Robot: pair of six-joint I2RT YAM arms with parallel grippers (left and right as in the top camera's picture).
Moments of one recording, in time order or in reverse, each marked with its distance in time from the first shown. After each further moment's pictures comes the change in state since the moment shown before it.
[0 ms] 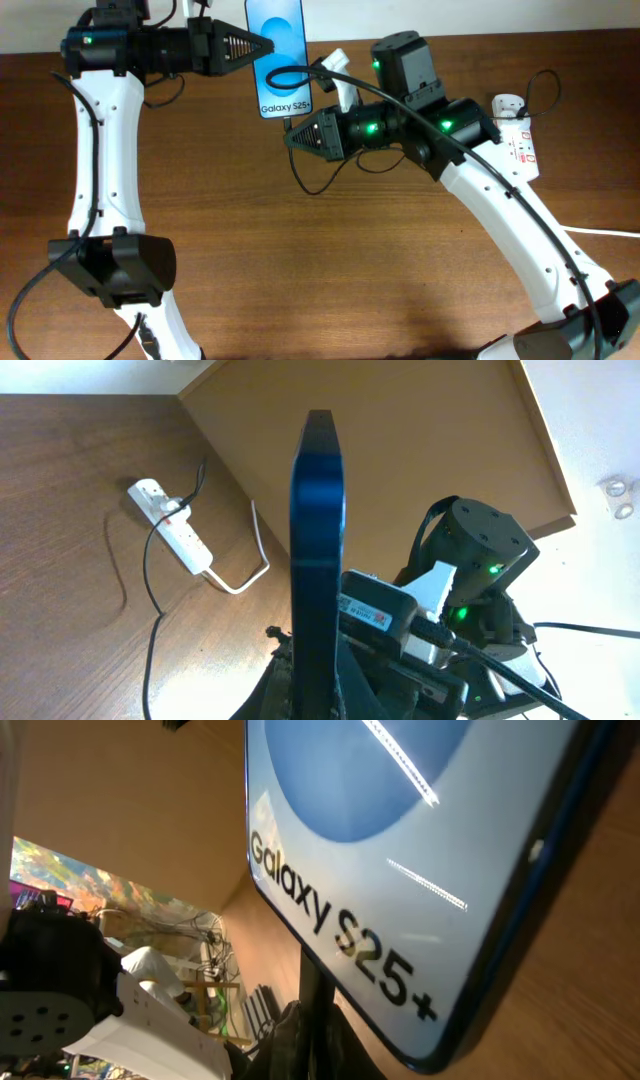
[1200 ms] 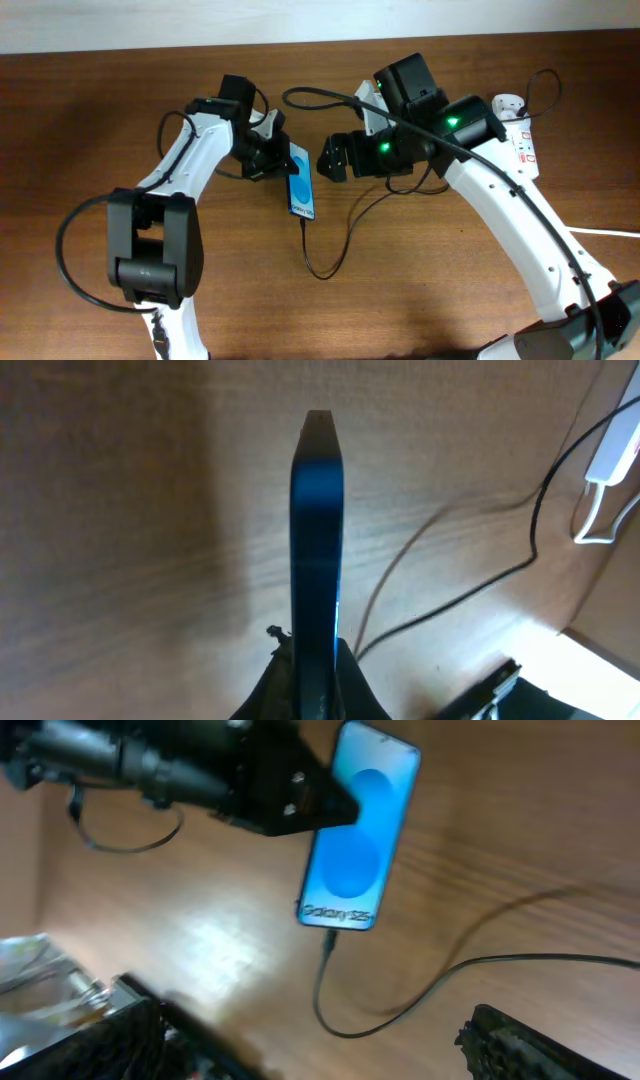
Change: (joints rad) left arm -0.212 0.012 -0.703 0.178 -0.870 -0.216; right arm -0.019 0.000 0.008 -0.436 0.450 0.016
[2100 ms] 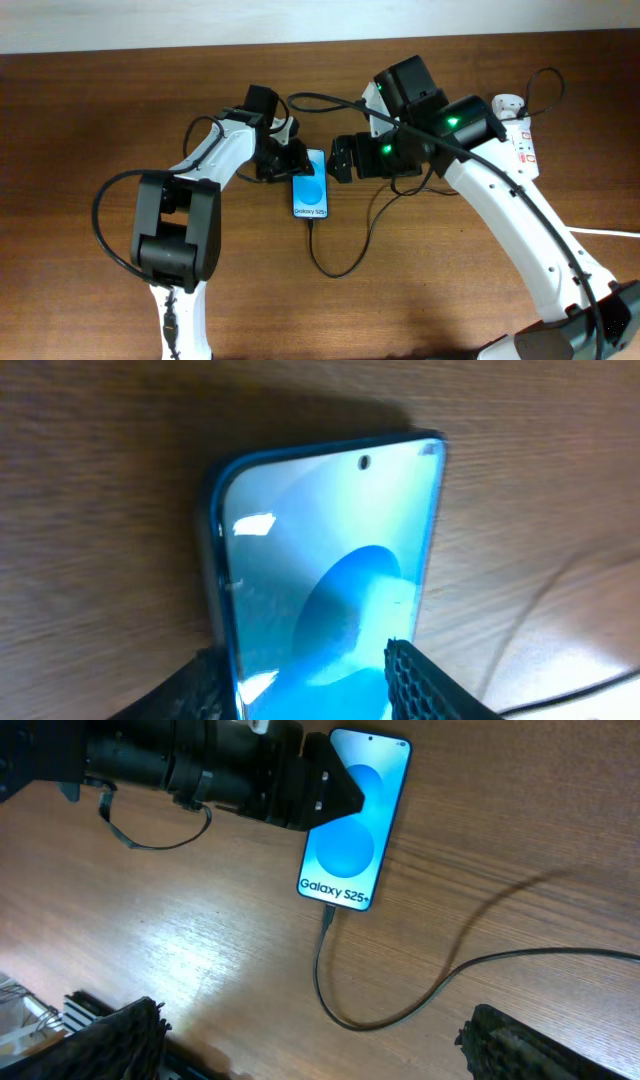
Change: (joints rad) left arm -0.064 0.120 -0.013 0.174 -0.128 -0.014; right arm 0.000 0.000 0.000 -0.039 0.098 0.008
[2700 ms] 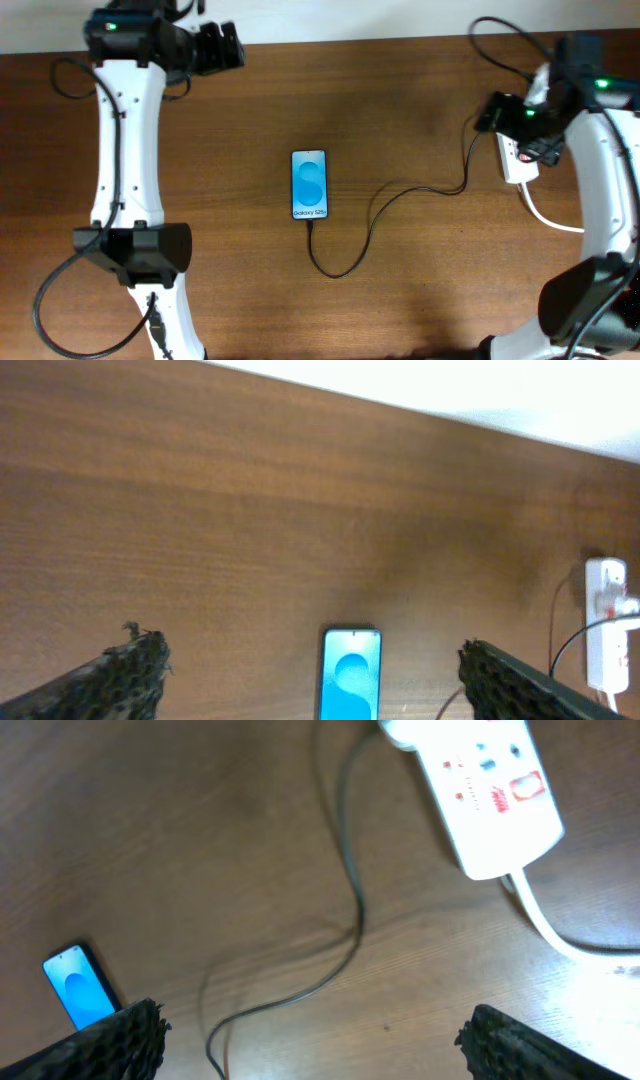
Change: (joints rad) left arm 0.204 -0.003 1.011 -0.592 -0.241 0.047; right arm -0.671 0.098 0.010 -0.040 0.128 -0.035
